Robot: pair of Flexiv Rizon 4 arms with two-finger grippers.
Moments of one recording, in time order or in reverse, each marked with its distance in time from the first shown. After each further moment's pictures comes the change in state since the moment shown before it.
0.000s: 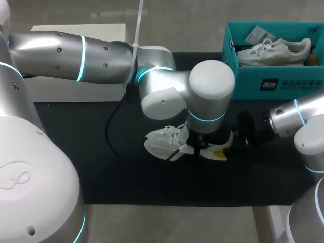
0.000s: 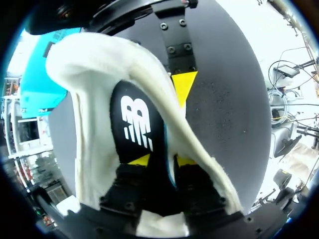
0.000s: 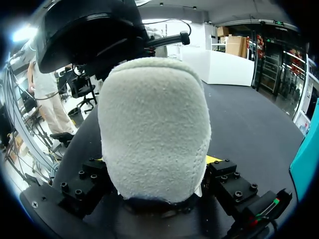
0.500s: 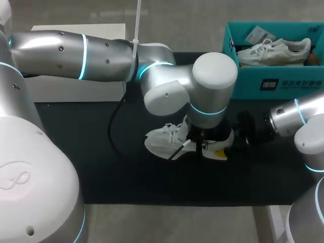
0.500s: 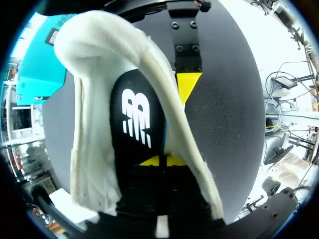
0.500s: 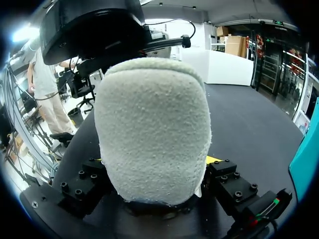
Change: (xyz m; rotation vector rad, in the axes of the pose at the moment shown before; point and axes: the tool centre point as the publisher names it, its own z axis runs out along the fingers) left arm 0.002 0.003 -0.001 -0.013 0.065 -0.092; right arm -0.002 0.000 -0.001 0.000 -0.001 0.002
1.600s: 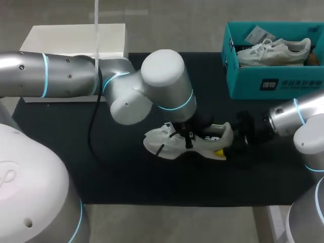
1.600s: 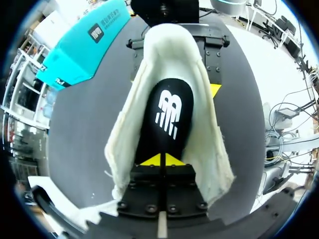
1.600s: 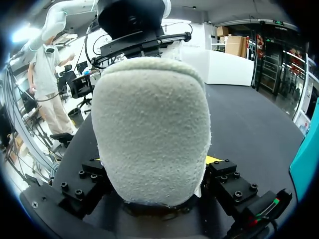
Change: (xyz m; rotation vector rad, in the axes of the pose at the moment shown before) left arm -0.022 0.013 -0.014 0.292 -0.031 -0.177; right arm 0.000 0.002 0.001 -0.001 0.001 0.001
